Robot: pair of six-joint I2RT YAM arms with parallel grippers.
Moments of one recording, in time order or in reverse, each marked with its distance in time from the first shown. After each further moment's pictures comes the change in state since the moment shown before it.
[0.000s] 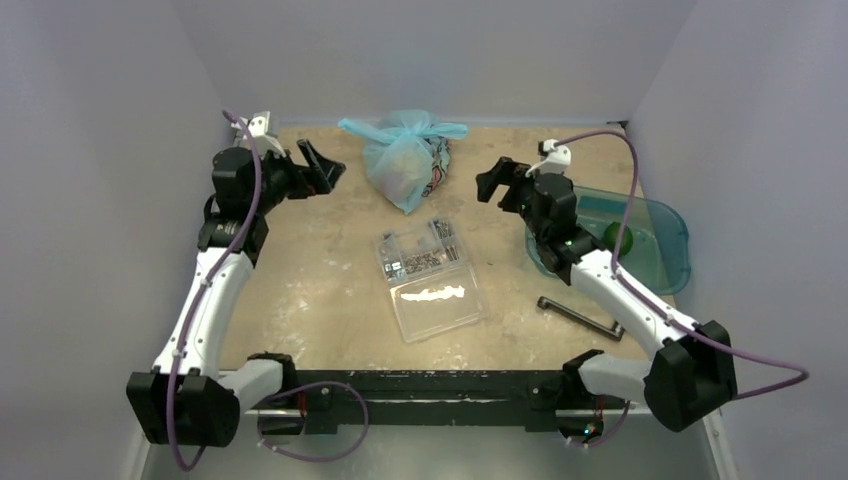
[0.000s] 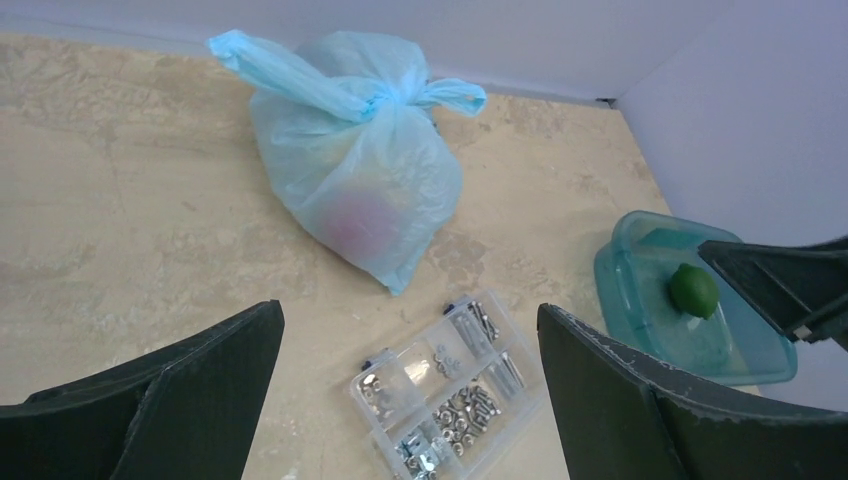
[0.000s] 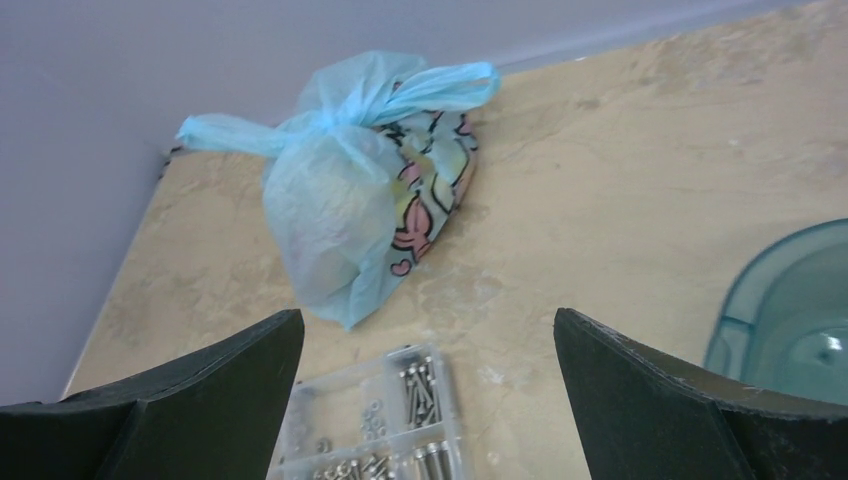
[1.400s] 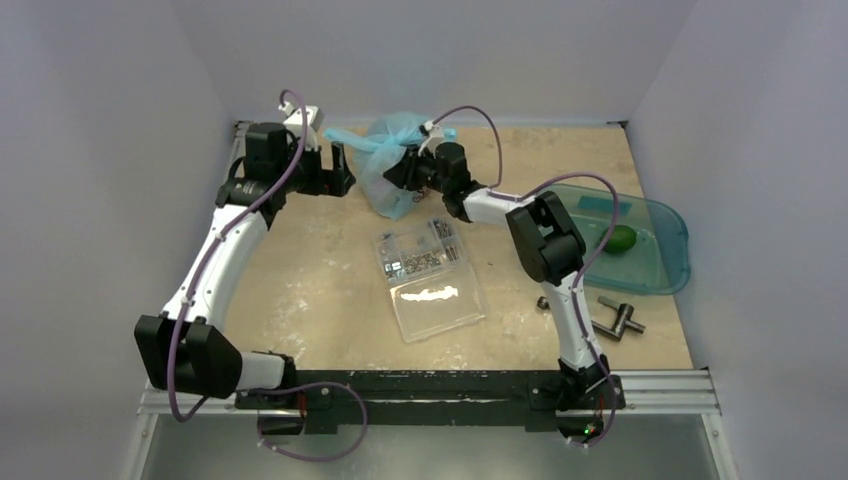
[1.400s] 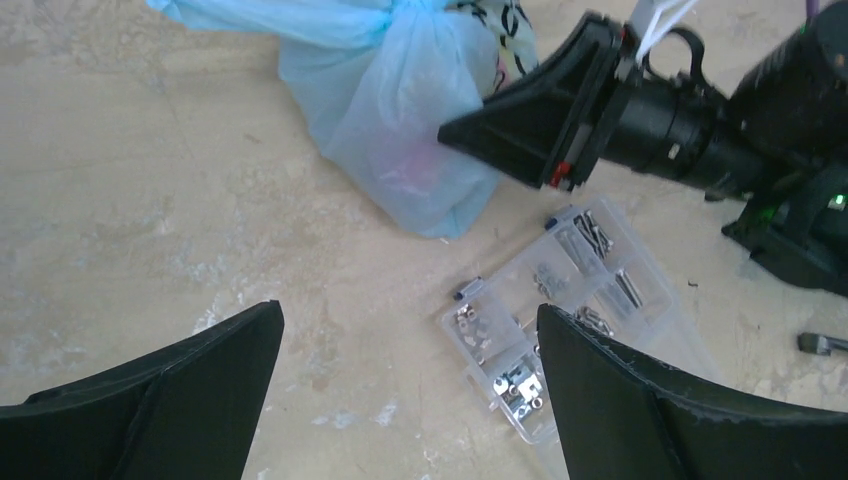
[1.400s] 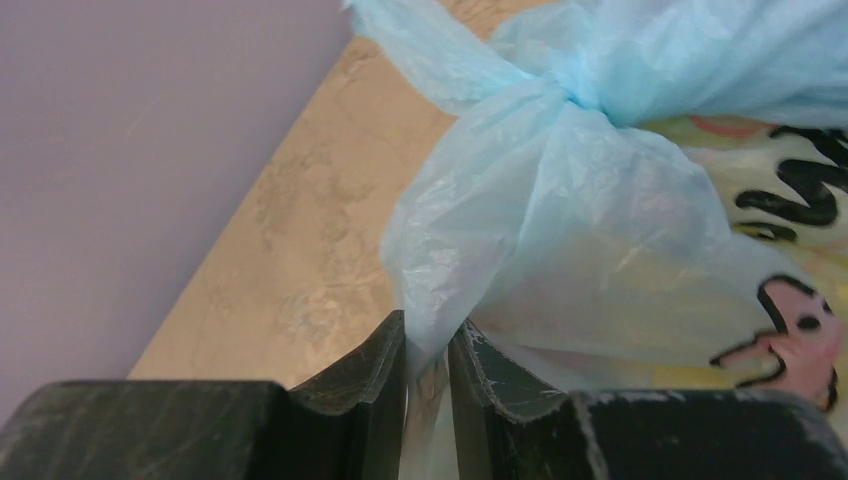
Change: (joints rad) left arm -0.067 0.243 0.196 -0.305 -0.091 0.288; right arm 0.097 1.107 0.725 0.386 -0.579 0.085
